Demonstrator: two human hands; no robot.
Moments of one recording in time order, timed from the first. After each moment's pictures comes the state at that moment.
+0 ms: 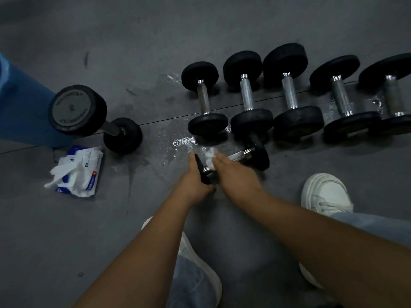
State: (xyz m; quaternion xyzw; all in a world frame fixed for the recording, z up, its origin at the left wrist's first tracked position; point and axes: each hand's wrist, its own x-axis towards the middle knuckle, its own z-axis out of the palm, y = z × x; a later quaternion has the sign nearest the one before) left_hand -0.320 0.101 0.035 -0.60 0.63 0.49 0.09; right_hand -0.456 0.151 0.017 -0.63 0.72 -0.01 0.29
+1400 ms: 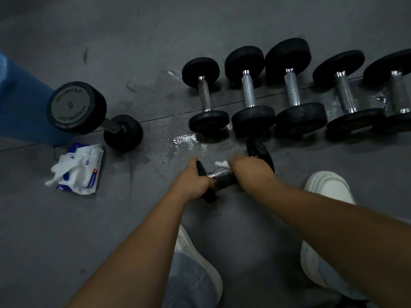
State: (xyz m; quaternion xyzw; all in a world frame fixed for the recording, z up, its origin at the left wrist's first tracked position) left_hand -0.325 0.097 0.047 -0.64 0.55 0.51 0.13; right_hand -0.488 0.146 0.016 -0.66 0.70 0.10 0.26
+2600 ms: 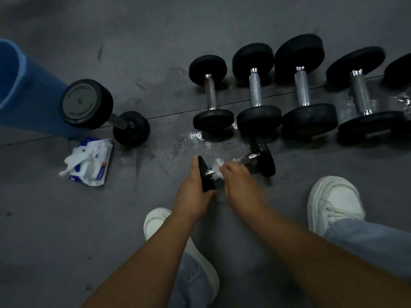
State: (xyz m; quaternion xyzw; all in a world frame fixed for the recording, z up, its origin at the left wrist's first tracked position) left_hand -0.314 0.140 0.031 -0.63 0.66 0.41 0.03; right_hand -0.451 0.183 -0.003 -0.63 0.72 -0.16 0.26
